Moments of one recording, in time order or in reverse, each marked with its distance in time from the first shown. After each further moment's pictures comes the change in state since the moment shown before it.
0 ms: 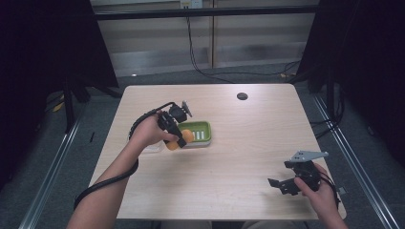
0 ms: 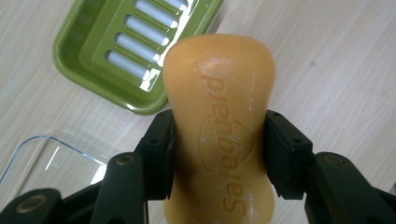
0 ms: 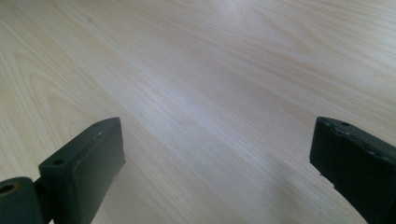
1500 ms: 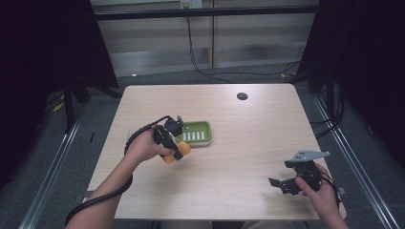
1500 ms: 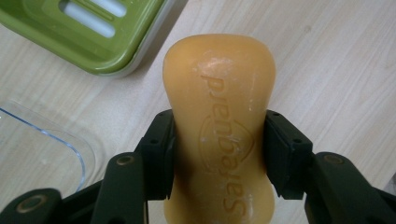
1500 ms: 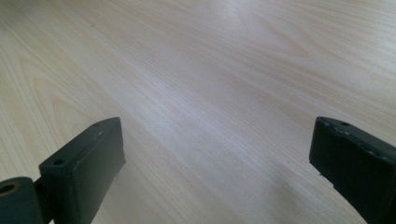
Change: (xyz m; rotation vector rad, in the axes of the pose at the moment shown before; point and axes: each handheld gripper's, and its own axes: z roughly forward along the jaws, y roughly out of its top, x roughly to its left) left arm -0.016 -0.032 0.018 0.007 -0.014 -0.011; right arm -0.001 0.000 -0.002 -0.014 0.006 0.003
